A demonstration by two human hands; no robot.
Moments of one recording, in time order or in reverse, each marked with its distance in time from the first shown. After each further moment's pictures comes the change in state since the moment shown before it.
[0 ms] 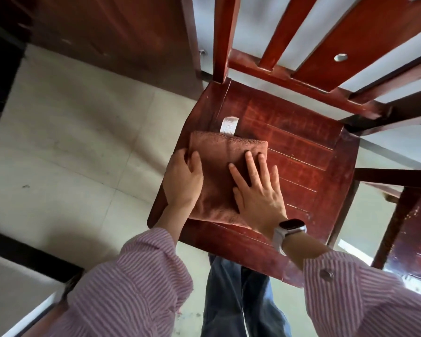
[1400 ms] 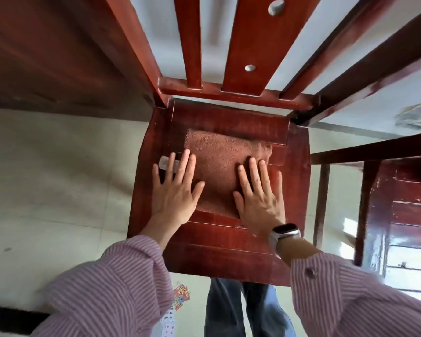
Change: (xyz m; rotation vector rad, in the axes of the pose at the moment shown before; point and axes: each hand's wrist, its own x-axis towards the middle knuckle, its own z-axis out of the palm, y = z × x) left_hand 0.009 0.012 0.037 0.794 -0.351 0.697; right_hand -0.017 0.059 0.017 0.036 0.089 0.313
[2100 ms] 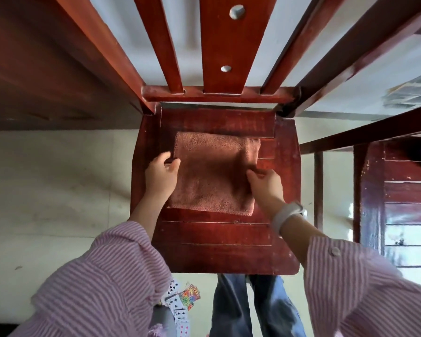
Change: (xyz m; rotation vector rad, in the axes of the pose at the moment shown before) left_hand 0.039 0.000 -0.045 -0.825 0.109 -0.380; right_hand 0.026 0.006 -0.039 1.000 -0.086 0.790
